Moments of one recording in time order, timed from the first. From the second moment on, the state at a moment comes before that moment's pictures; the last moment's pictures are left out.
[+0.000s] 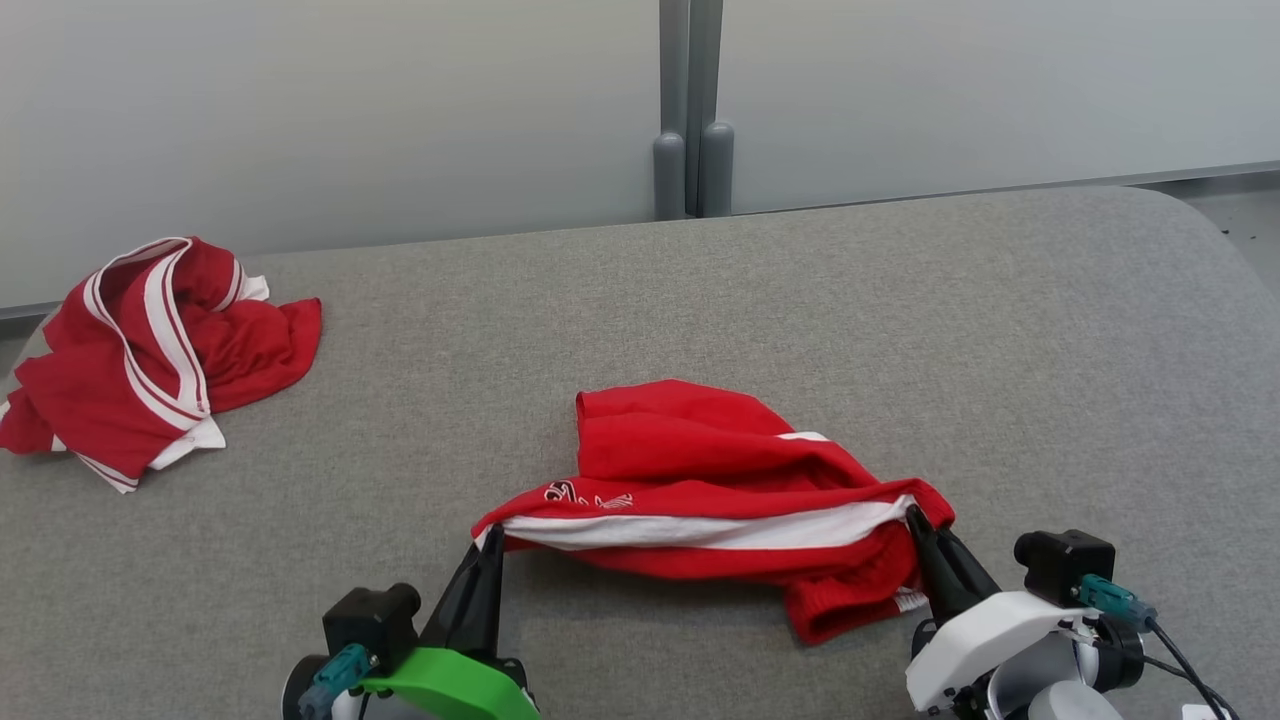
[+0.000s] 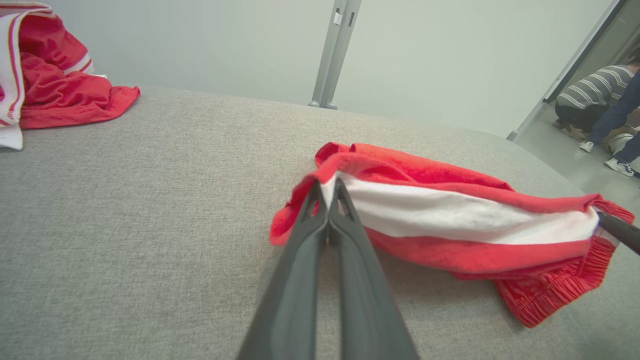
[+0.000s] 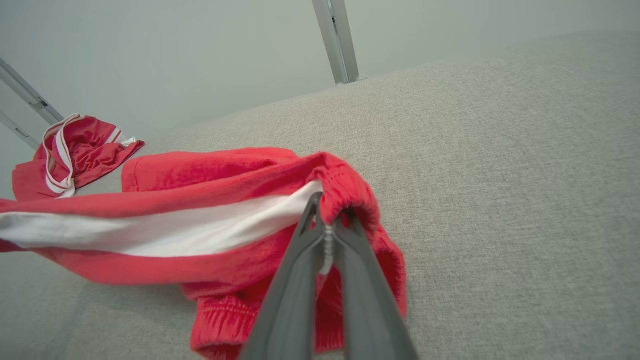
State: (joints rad) left arm -0.07 0.15 -0.47 0.30 -0.55 0.06 -0.25; right arm -0.08 -0.05 0.13 0.39 0.35 0.13 -0.16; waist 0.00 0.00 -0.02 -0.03
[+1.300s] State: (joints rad) left arm -0.75 0.25 -0.28 0.20 -0.69 -0.03 -0.03; right arm -0.73 -0.35 0.30 0.09 0.50 0.13 0.20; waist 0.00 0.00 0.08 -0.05
